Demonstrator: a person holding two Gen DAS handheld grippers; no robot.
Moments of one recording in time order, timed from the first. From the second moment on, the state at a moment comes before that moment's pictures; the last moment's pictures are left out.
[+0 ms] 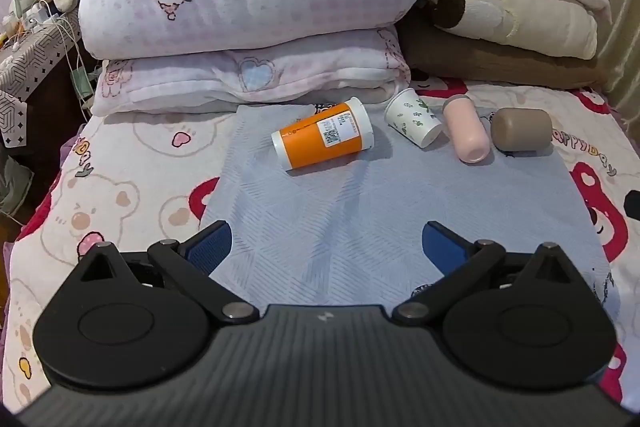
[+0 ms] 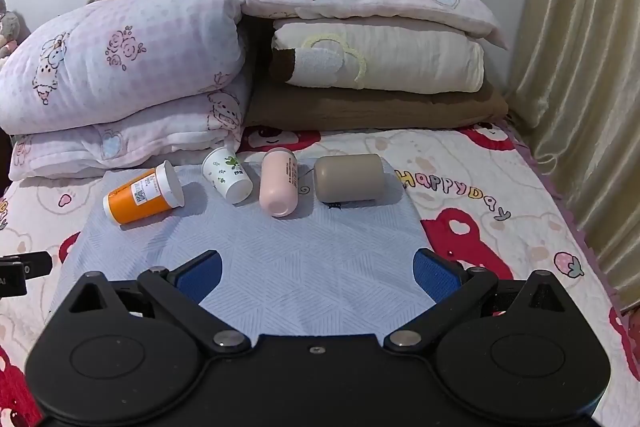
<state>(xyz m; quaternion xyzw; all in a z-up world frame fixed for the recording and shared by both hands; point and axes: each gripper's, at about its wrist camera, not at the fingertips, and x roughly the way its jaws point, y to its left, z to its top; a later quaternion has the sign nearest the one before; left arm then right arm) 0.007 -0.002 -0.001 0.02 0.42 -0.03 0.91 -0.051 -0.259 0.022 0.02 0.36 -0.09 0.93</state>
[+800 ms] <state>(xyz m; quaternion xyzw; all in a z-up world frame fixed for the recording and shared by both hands) 0.003 0.000 -0.007 -0.01 0.40 -0.05 0.91 -0.053 -0.261 0.017 0.03 0.37 -0.09 0.93</state>
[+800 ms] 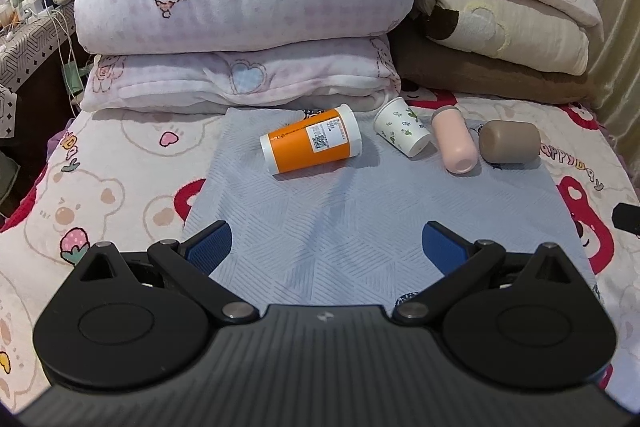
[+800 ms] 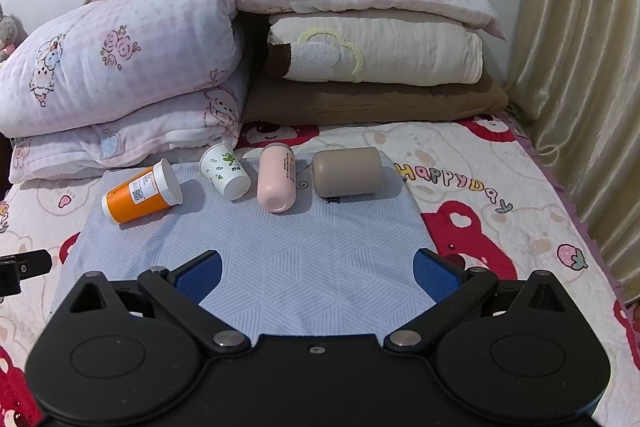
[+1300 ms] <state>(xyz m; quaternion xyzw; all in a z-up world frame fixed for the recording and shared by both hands) 0.004 0.005 -0.011 -0.01 0.41 -0.04 0.91 -0.052 -0.258 0.014 0.03 0.37 -0.08 0.92</state>
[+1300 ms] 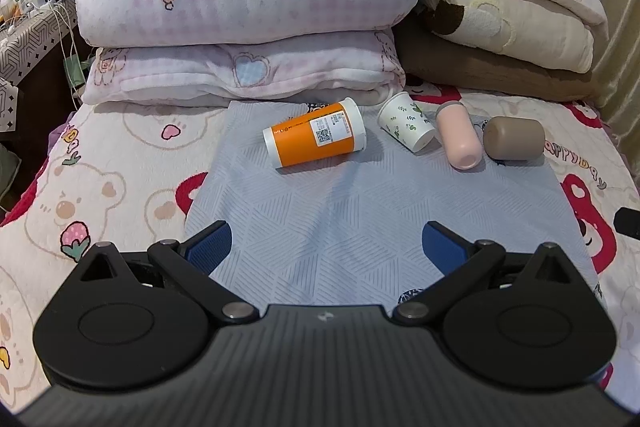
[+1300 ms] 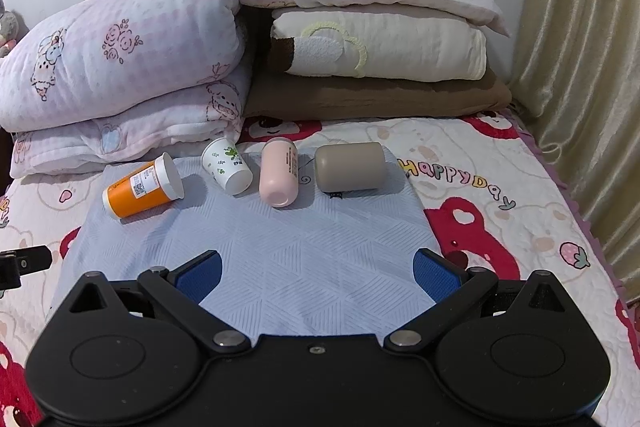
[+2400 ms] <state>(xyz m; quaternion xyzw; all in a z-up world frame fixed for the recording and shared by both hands) 0.101 -0.086 0.011 0.10 0.36 -0.16 0.91 -0.011 -0.338 0.013 0.18 0.40 0.01 0.90</state>
